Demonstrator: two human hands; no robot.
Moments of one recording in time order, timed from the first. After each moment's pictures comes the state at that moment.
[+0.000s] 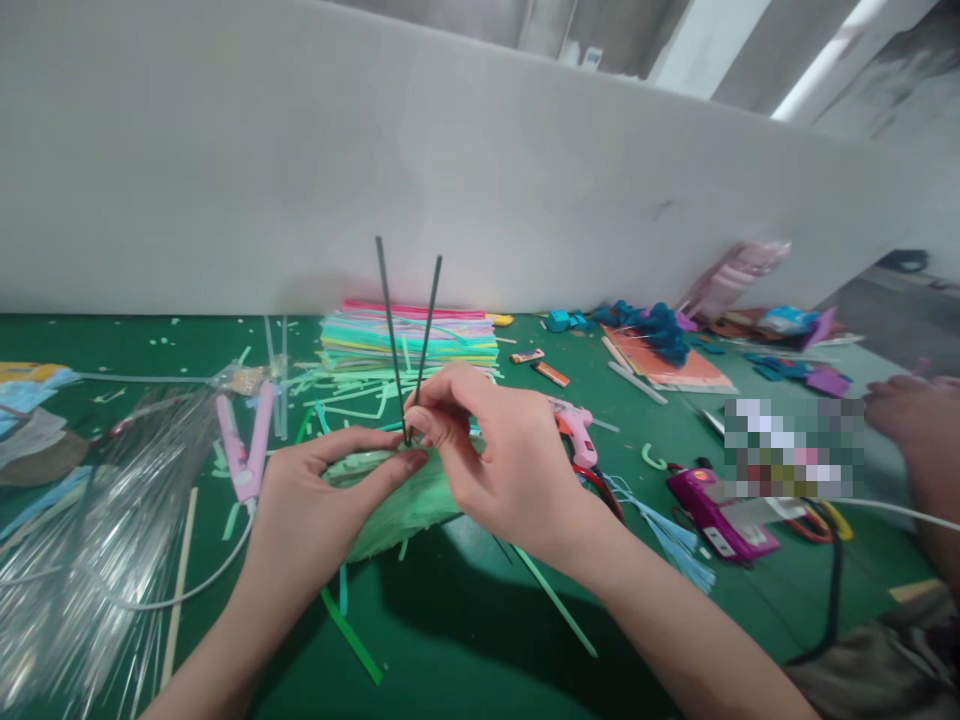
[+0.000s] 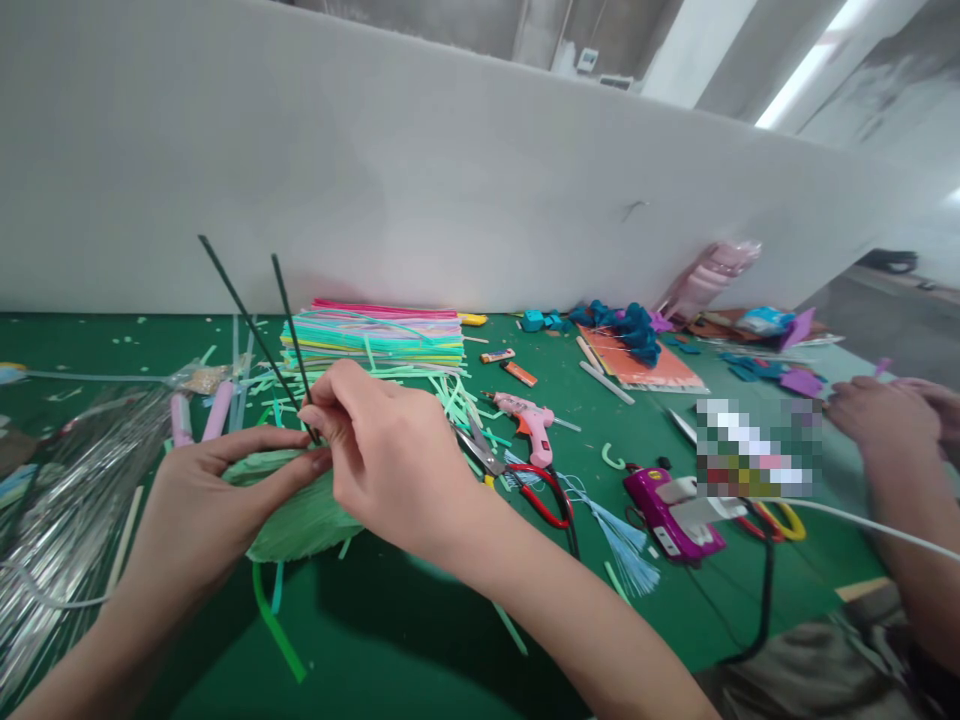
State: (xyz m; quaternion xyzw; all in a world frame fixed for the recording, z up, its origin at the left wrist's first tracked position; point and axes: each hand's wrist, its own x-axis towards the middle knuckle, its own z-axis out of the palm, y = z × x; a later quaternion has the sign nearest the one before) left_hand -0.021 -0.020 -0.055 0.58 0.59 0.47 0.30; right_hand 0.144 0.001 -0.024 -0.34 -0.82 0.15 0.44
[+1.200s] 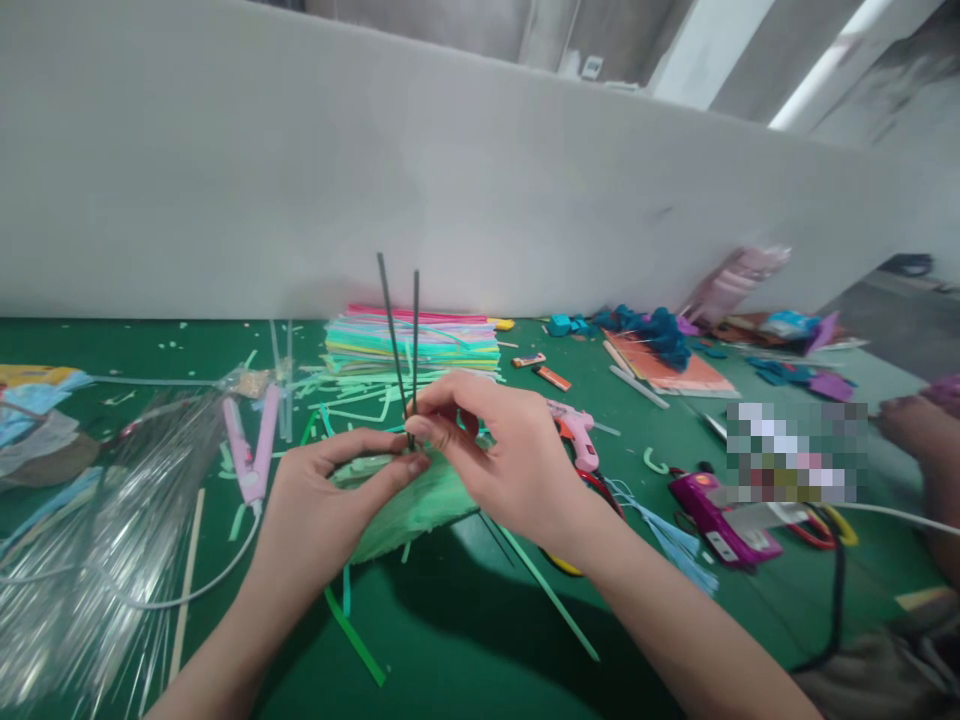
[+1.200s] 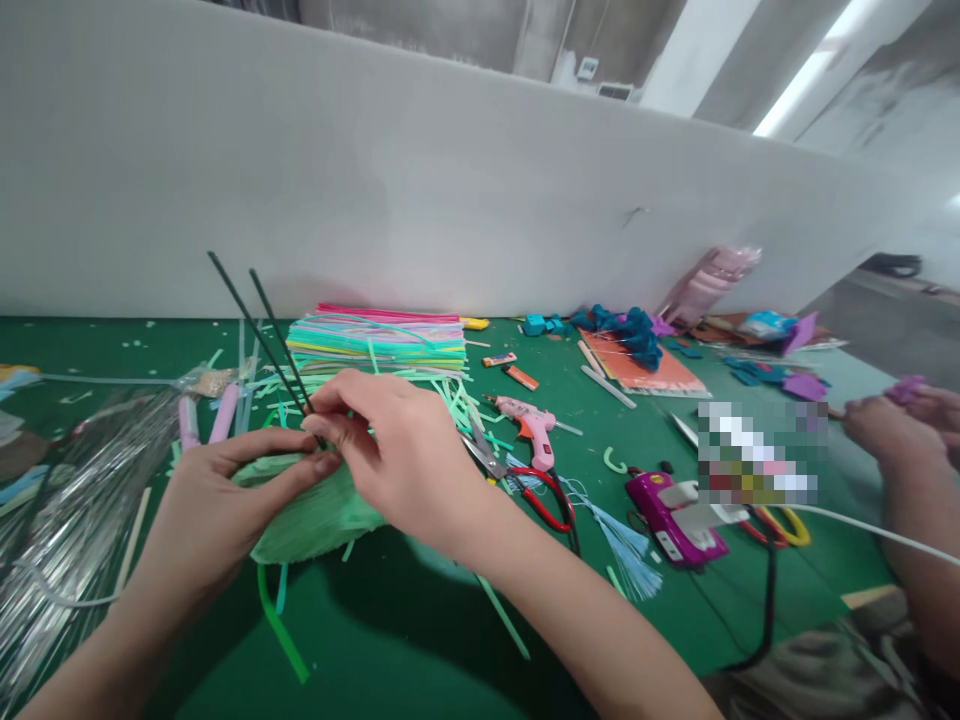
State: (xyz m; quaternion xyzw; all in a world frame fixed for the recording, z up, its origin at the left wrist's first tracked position) left_hand -0.024 -0.019 -0.063 0.57 0.57 0.48 0.34; right_hand 0.149 0.005 -0.023 -0.32 -0.81 0.20 0.44
